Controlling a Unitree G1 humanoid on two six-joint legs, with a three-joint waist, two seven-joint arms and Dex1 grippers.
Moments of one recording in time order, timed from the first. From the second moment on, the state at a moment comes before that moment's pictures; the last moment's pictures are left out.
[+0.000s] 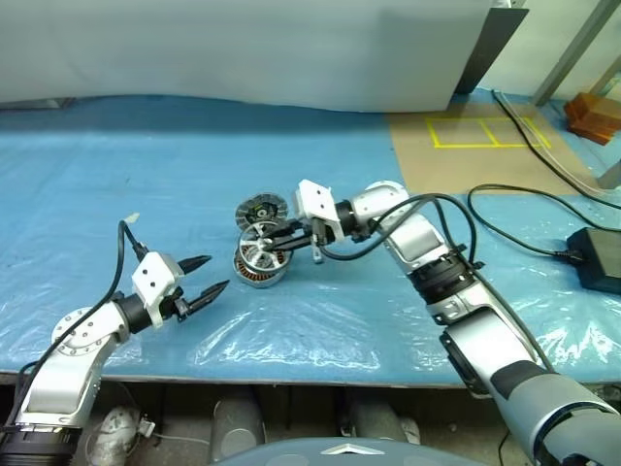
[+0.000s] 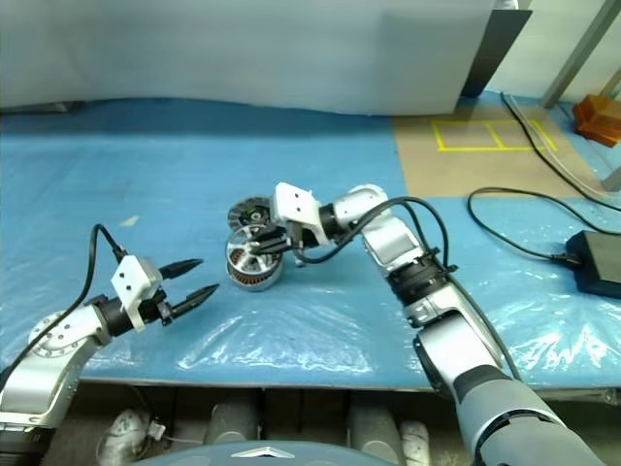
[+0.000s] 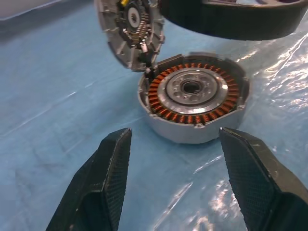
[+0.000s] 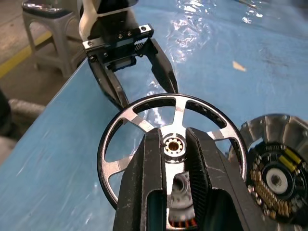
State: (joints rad) left arm 0.11 0.64 0.15 -0.17 -0.33 0.05 -0.85; right arm -0.86 -0.24 0.39 0.34 0.11 0.19 1.25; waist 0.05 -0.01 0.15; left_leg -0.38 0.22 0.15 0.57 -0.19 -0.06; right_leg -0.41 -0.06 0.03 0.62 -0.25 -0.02
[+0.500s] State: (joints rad) left arm 0.10 0.61 0.14 -0.22 -0.33 0.10 -0.82; right arm -0.88 -0.16 0.36 0.50 0.11 0.21 1.21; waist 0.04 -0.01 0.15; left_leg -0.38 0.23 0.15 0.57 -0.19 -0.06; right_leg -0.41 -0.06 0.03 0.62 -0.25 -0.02
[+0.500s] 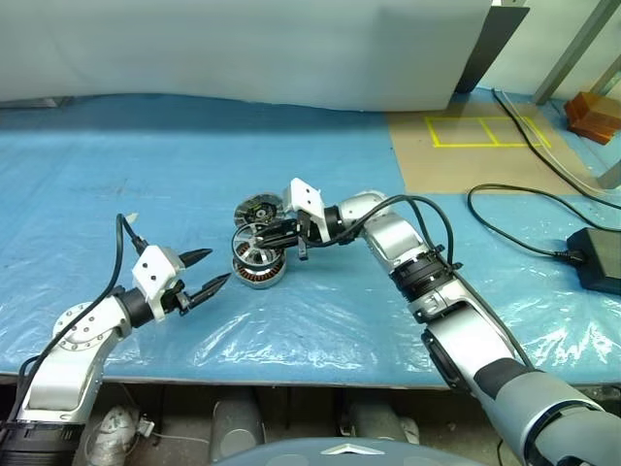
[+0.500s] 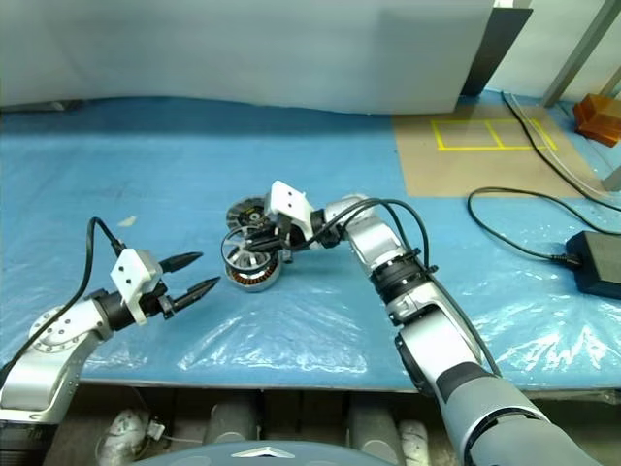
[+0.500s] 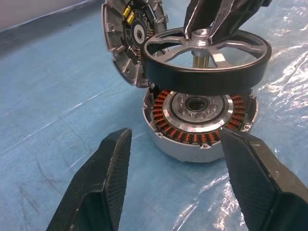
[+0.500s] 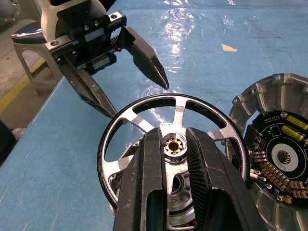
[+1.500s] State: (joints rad) left arm 0.09 0.61 0.10 -0.21 -0.32 0.10 -0.82; right arm -0.73 -0.11 0.25 0.46 0.24 0.47 1.12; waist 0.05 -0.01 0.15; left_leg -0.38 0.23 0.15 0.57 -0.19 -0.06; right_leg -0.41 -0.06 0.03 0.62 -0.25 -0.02
